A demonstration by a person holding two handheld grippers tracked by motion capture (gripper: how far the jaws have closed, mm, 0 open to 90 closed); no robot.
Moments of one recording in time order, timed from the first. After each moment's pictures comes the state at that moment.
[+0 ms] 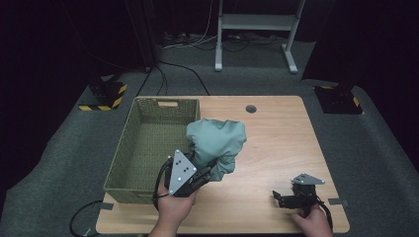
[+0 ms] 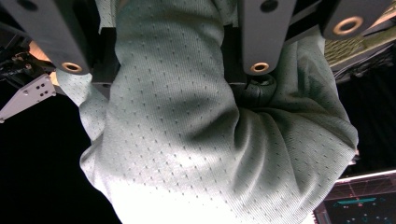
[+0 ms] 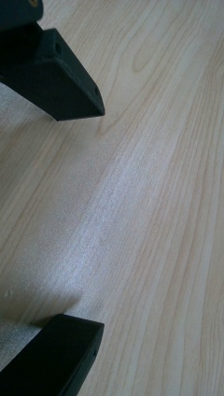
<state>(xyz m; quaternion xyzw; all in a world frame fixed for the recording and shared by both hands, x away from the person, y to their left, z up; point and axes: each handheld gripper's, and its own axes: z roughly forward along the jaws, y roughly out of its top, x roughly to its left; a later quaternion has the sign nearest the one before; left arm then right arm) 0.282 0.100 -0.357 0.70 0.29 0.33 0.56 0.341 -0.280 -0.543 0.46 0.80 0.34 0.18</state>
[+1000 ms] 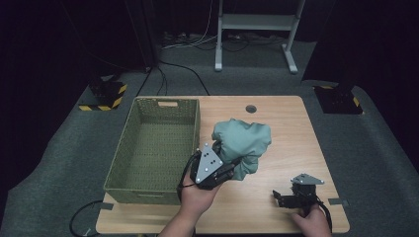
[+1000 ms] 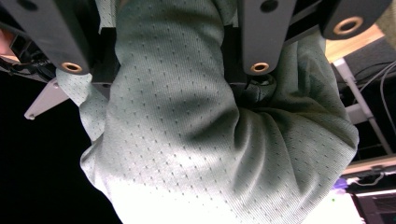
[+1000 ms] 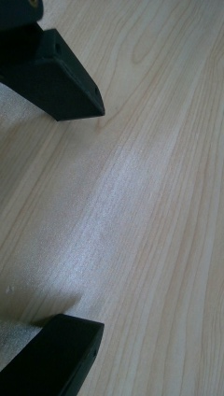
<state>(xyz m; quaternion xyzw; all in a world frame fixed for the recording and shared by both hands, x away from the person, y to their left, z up) 0.311 0.048 -0.373 0.73 0.26 0.27 0.58 0.341 -0.279 -0.543 0.47 0.79 0.33 0.19</state>
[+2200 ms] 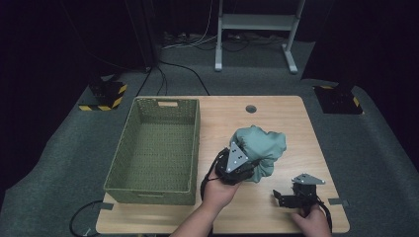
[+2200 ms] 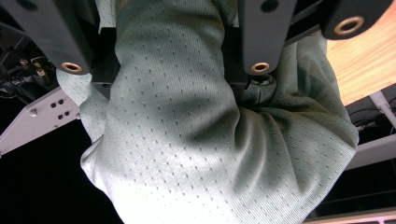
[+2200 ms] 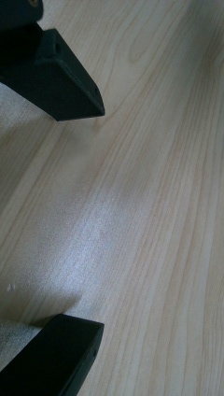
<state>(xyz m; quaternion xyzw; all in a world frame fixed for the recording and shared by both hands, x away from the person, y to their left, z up) 0.347 -0.002 -0.416 0.76 0.27 0.22 0.54 0.341 -0.280 -0.543 0.48 0.79 0.34 0.19</state>
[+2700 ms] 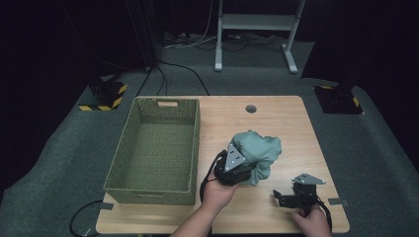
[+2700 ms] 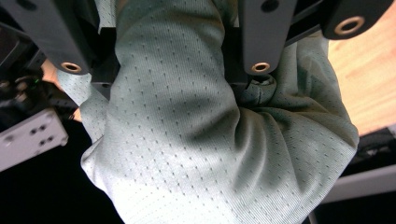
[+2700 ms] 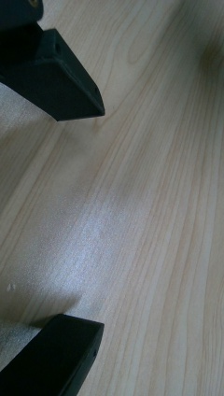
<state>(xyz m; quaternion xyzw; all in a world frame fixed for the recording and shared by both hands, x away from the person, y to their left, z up) 0.358 -0.002 -0.445 0.77 0.30 0.19 0.52 0.341 -0.281 -0.543 0.48 0.79 0.34 0.18</state>
